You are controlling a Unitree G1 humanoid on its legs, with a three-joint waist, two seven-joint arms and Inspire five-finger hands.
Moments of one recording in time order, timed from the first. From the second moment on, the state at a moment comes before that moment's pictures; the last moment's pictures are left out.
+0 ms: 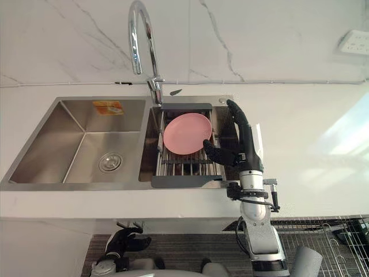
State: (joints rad) left arm 0.10 0.10 -0.02 0.95 -0.10 -0.15 0.09; right arm 0.08 -0.19 0.00 -0.20 -0.22 -0.17 -0.15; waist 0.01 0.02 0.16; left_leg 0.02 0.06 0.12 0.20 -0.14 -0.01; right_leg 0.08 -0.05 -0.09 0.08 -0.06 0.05
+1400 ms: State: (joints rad) left arm 0.11 0.11 0.01 1.00 -0.10 -0.13 0.06; right arm 0.08 -0.32 0.01 -0.08 -0.48 -0.12 -0.13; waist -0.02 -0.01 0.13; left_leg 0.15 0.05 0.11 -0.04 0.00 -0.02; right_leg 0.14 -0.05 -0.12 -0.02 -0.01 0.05
